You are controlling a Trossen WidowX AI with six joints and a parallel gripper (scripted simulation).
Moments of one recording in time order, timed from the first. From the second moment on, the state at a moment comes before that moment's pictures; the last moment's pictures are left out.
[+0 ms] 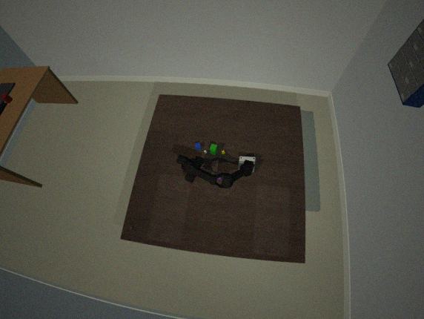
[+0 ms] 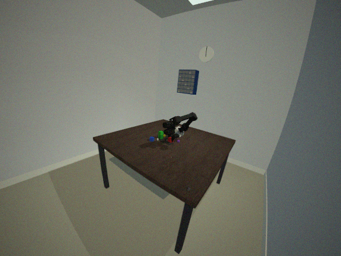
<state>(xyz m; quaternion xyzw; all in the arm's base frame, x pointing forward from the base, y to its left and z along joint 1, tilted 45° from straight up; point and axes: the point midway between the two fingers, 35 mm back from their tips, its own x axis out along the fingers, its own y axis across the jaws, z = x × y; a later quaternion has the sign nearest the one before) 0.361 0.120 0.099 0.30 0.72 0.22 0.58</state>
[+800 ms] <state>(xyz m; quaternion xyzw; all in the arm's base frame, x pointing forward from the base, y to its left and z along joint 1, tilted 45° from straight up) 0.370 0.068 0.124 0.29 0.71 0.23 0.59</state>
